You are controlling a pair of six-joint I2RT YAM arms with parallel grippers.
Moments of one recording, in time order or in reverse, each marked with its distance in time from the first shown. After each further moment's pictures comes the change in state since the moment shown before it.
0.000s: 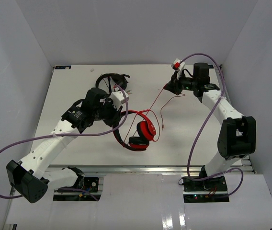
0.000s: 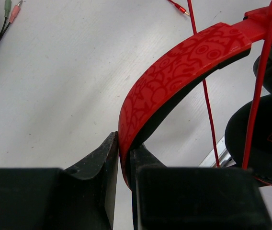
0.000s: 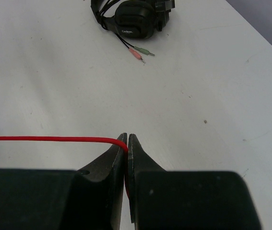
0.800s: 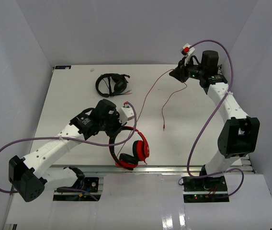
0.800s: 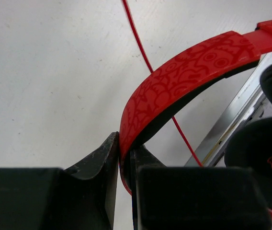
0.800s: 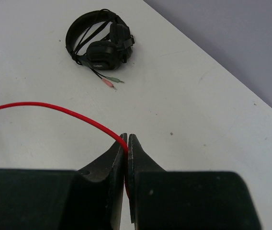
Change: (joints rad) left arm -0.124 -0.007 -0.115 -0.043 -0.109 0.110; right arm -0.048 0.022 0.197 -0.049 0.041 0.116
